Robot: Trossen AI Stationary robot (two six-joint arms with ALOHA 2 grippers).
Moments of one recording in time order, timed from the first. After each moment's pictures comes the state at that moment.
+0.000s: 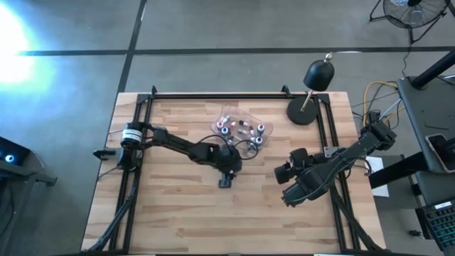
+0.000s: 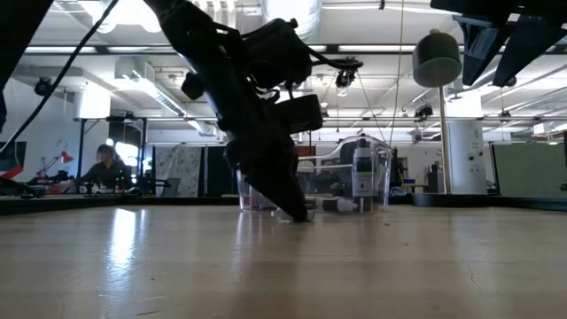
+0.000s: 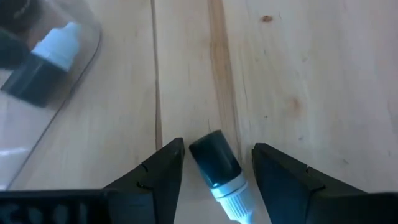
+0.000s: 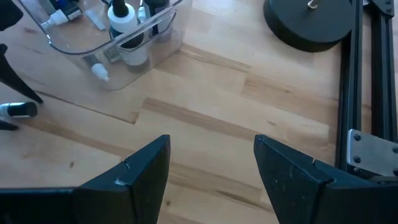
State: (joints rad) left arm -0.04 1.97 1.17 -0.17 0.04 0.04; right arm 0.58 1.56 1.26 -1.55 0.61 1.94
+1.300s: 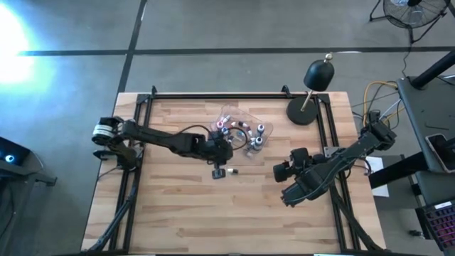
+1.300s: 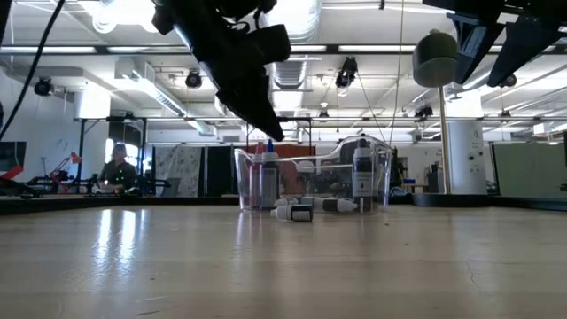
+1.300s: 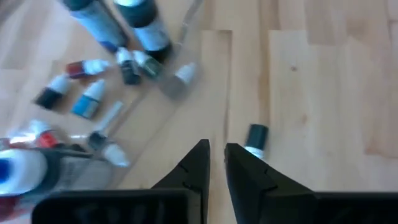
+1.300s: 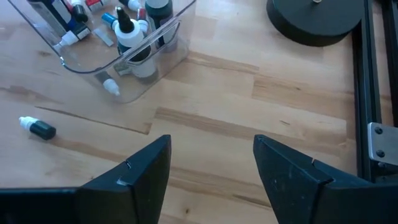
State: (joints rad) left arm -0.05 1.66 1.15 -0.35 -0.17 -0.04; right arm 0.57 1.56 1.26 -1.53 0.64 2.02
